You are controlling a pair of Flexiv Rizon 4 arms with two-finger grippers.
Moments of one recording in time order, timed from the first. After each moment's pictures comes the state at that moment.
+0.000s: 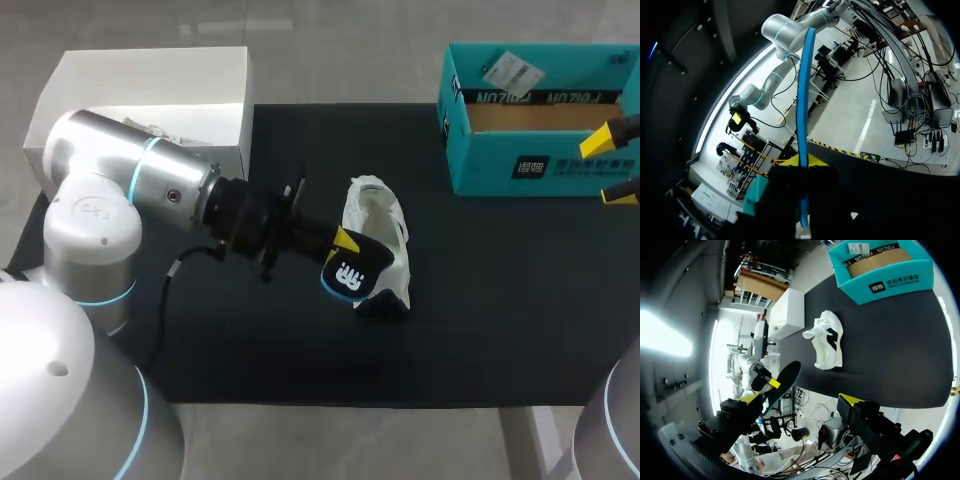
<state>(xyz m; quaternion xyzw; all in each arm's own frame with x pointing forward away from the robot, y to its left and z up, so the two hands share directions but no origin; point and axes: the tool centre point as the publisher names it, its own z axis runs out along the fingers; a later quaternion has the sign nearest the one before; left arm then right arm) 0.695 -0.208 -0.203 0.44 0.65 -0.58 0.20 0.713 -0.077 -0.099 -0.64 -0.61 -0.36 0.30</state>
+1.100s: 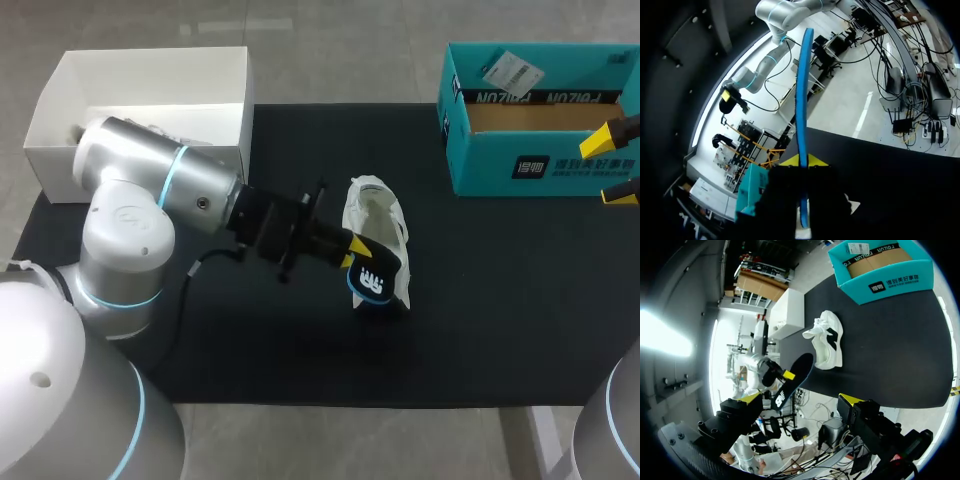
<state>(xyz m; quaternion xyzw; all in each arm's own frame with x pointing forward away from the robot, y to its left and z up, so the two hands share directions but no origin) 0.730 -0.227 -0.253 0.44 0.68 -0.55 0.20 0.712 -0.077 -0.099 -0.64 -0.61 -0.36 0.30</state>
